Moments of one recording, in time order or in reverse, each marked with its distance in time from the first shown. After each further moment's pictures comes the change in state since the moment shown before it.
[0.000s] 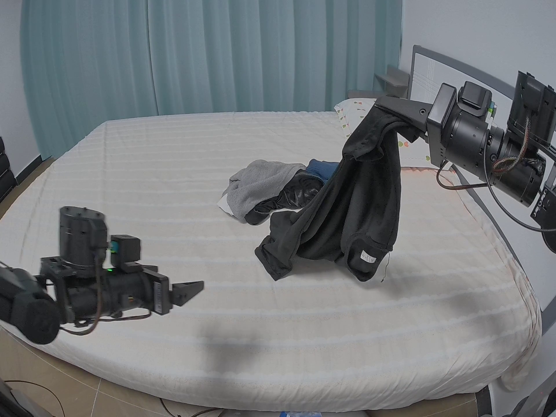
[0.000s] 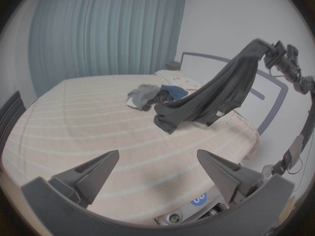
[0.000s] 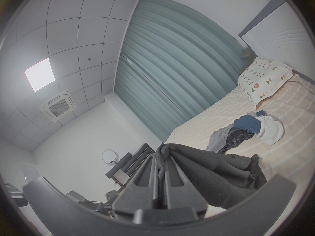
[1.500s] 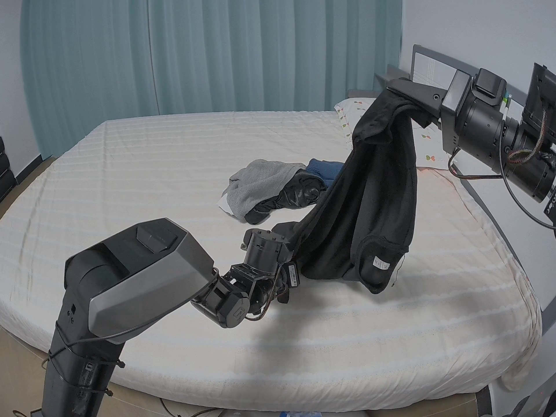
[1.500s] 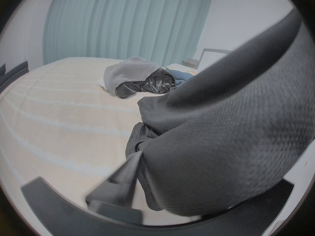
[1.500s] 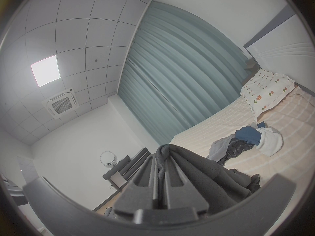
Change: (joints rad) left arm -0.236 0.813 -0.761 -0.098 0.339 -0.398; right arm -0.011 -0.047 0.009 -0.010 -0.028 -0.034
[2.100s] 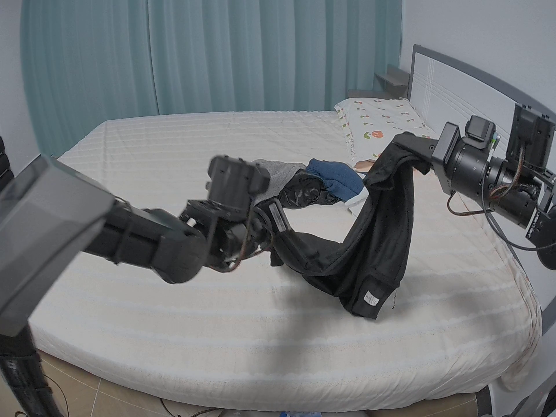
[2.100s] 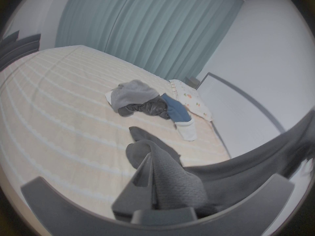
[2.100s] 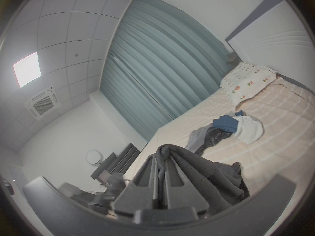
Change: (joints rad) left arm 0.005 -0.474 0.053 0.327 -0.056 -0.250; right arm -0.081 0.076 0.138 -0.031 -0.028 -0.001
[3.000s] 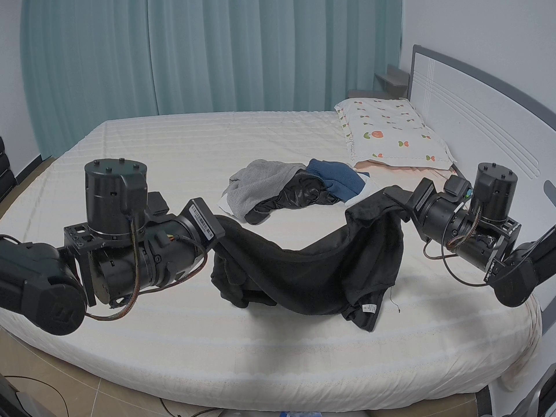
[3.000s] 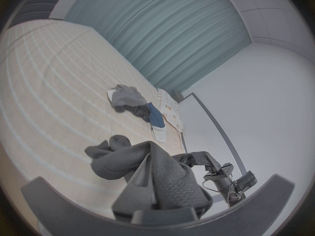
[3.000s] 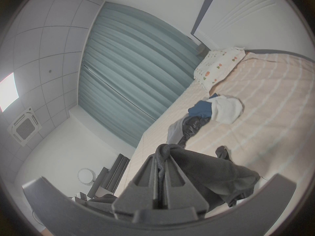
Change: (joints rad) left arm 0.034 -0.364 0.514 -0.265 -0.168 -0.221; right arm 0.003 0.188 0.200 -0.302 -0.132 0.178
